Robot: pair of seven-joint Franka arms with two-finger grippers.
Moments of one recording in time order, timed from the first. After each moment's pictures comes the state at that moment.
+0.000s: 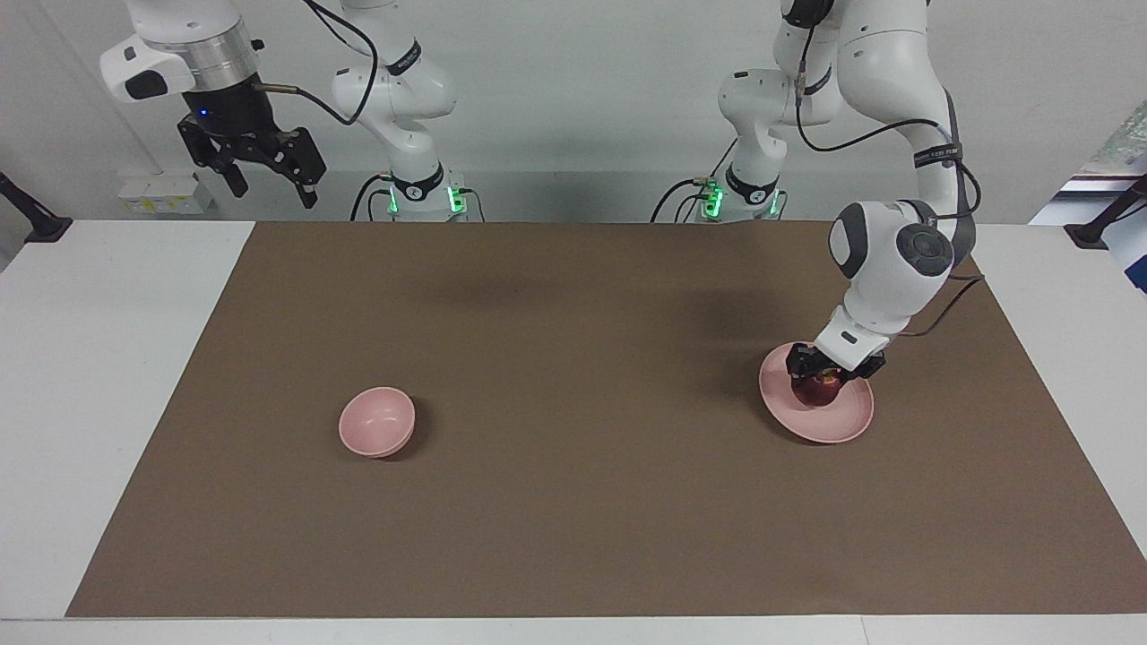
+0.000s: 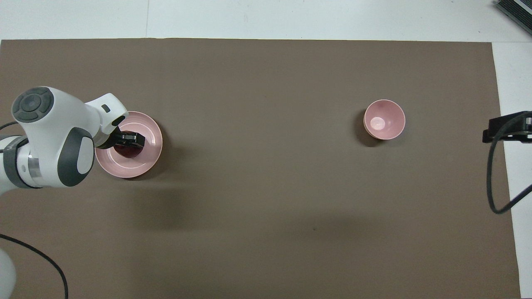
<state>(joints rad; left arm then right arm) -0.13 0.24 0.03 -1.95 -0.04 2.20 0.02 0.05 -0.03 -0.05 -1.45 -0.04 1.44 0.19</state>
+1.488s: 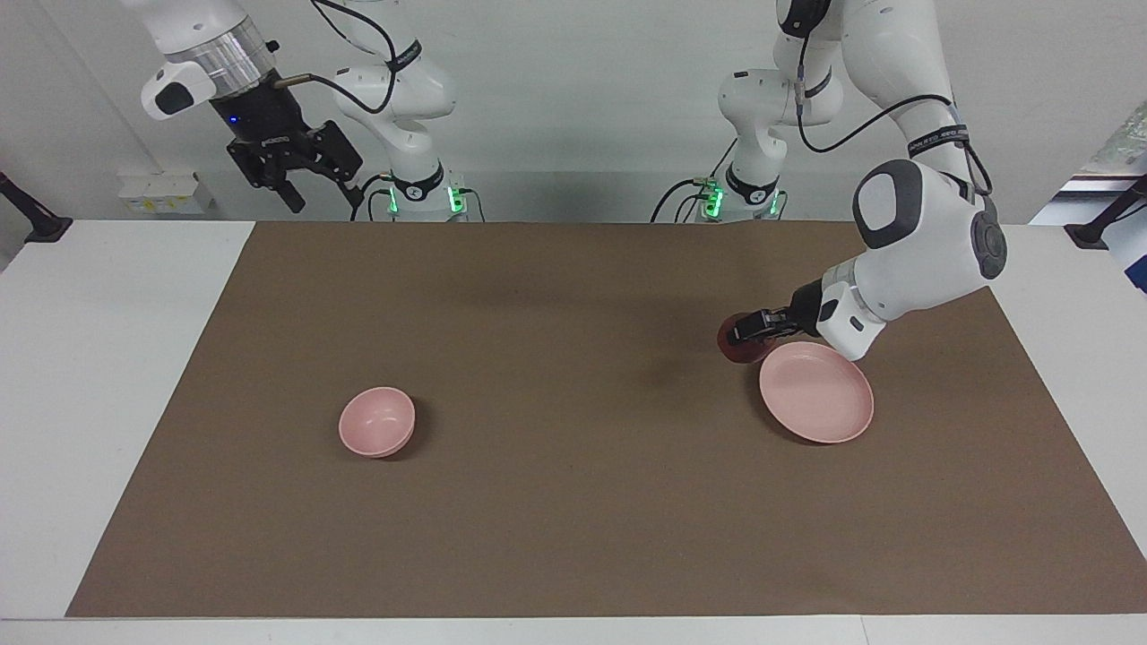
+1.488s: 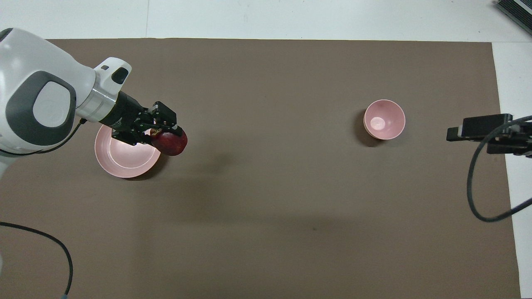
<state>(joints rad) -0.14 0.31 -0.03 -1.61 -0.52 1.67 -0.24 0.03 -0.15 -0.05 -1.66 0.32 1.62 0.18</state>
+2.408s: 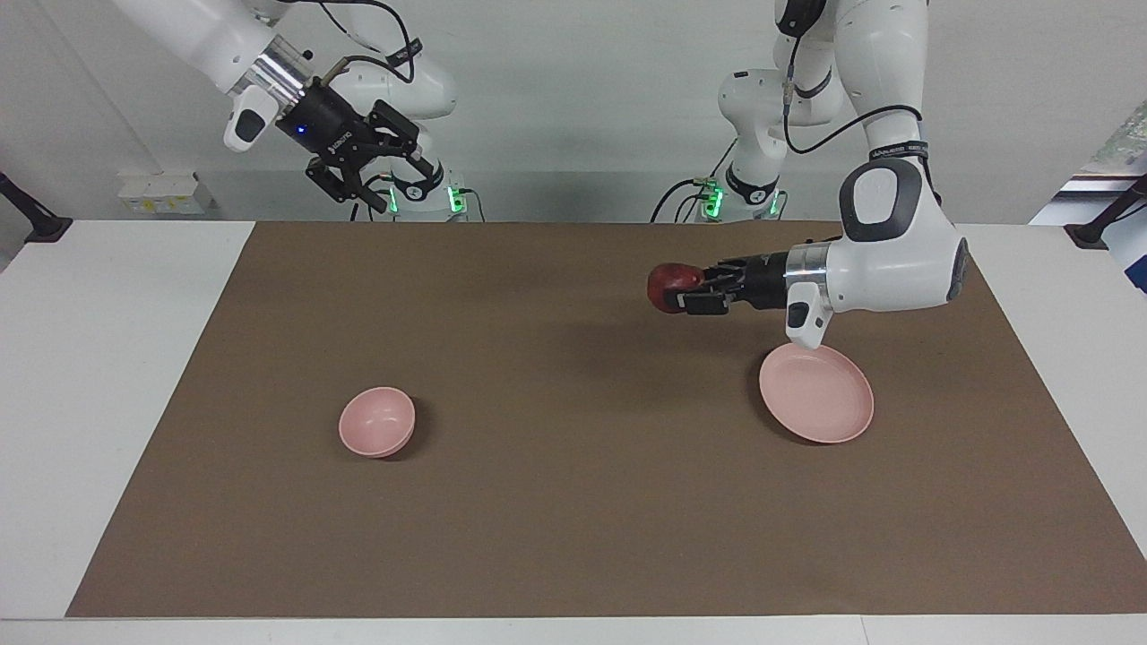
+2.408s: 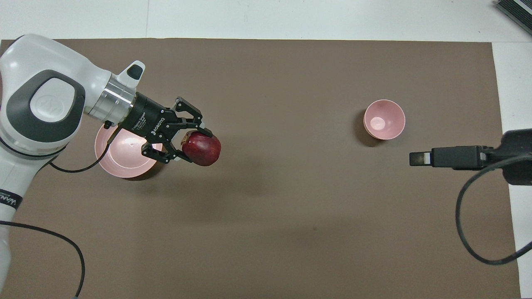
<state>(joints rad) -0.14 0.31 -0.08 -1.60 -0.96 1.51 -0.82 0.03 -0.25 -0.06 -1.91 0.69 1.67 -0.14</state>
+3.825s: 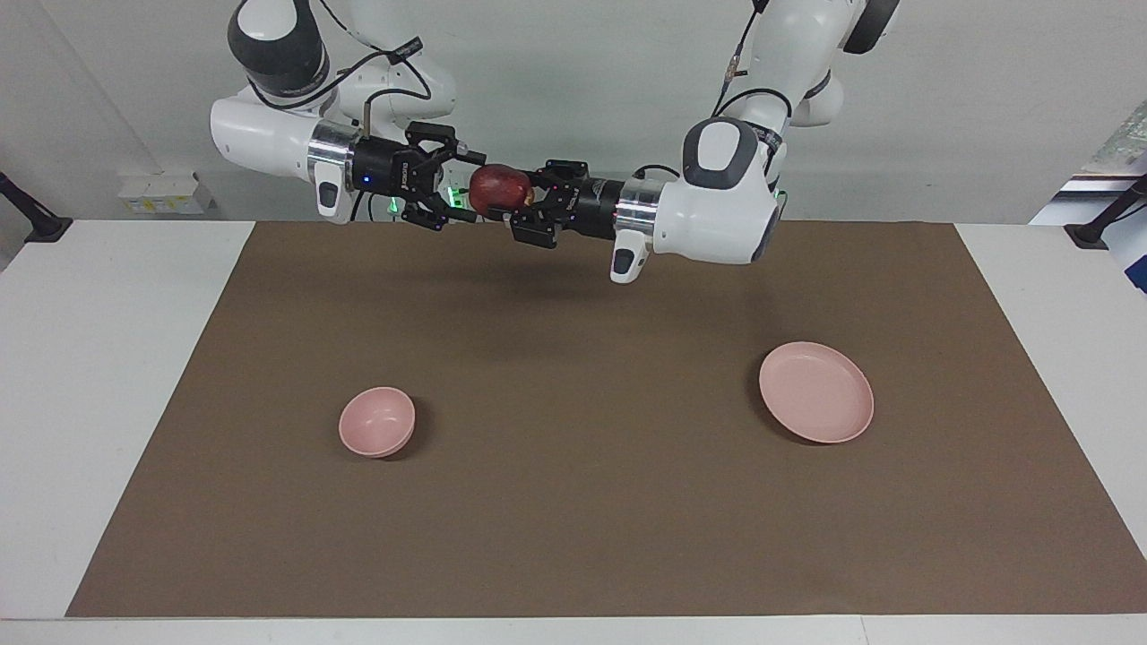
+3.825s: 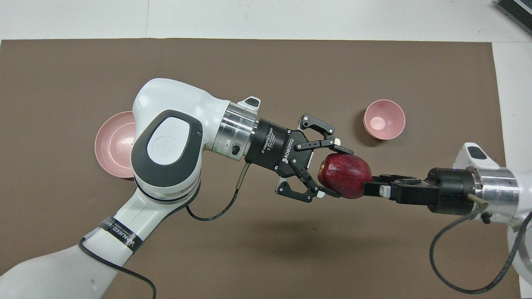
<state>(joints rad) -0.19 0.31 -0.45 -1.62 -1.38 1.84 -1.28 0.03 -0.32 -0.05 -2.32 1.39 1.75 -0.60</state>
